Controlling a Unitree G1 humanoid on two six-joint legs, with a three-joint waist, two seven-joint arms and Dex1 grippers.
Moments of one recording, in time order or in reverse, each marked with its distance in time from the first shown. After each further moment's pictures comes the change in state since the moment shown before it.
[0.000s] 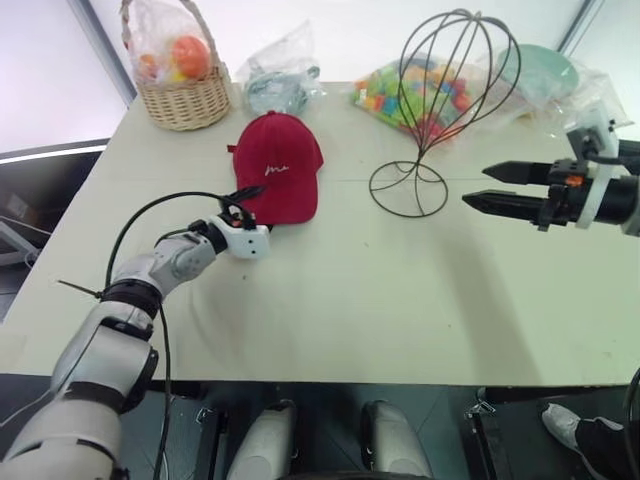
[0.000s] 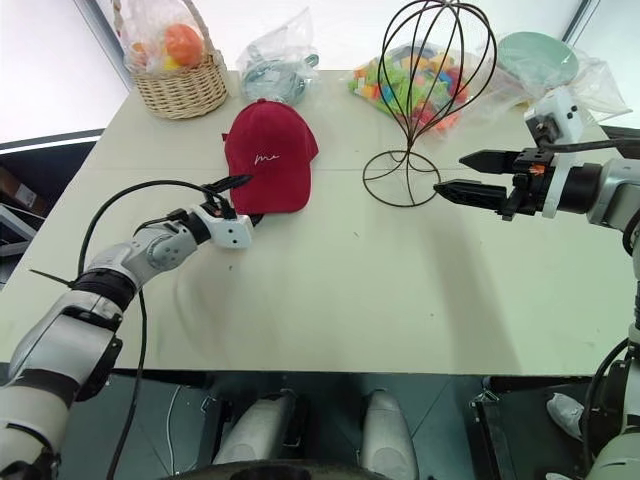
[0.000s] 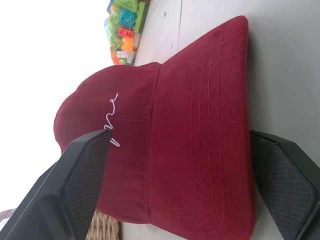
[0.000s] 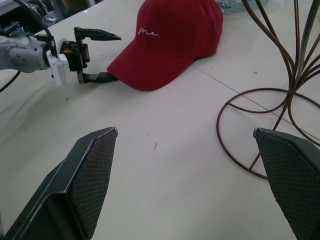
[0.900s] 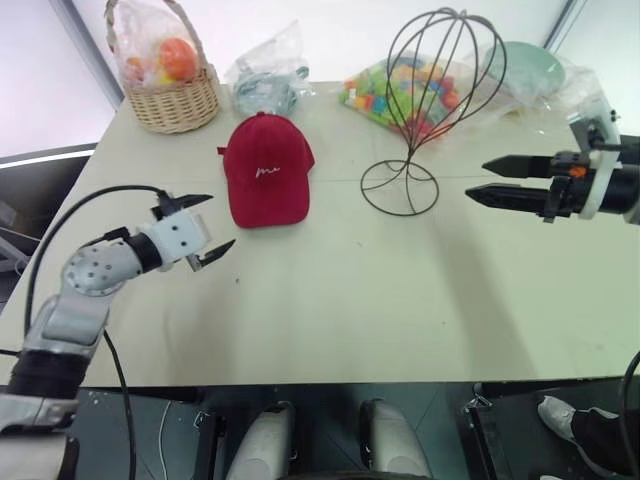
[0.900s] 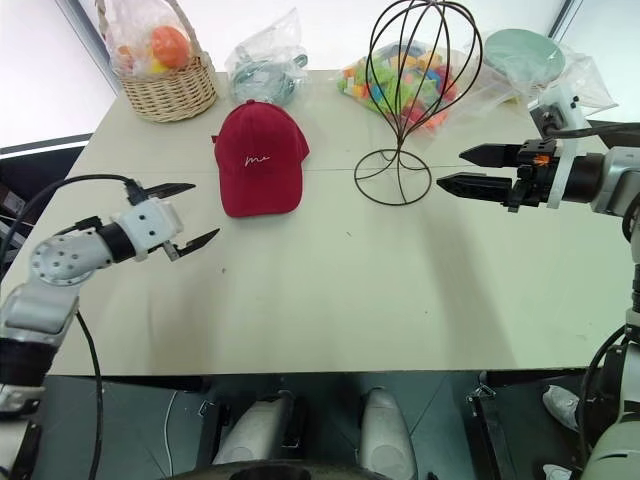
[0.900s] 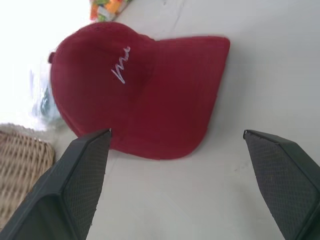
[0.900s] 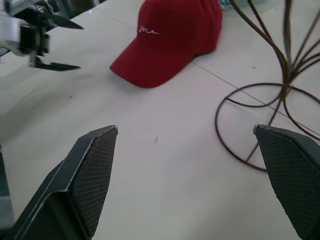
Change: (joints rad) left arm 0.481 0.221 0.336 -0.792 -0.611 0.423 -0.731; right arm -0.086 0.002 0.046 0.094 -0.058 -0.020 0.110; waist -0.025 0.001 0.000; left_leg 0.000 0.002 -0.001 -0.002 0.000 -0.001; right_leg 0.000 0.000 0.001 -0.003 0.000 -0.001
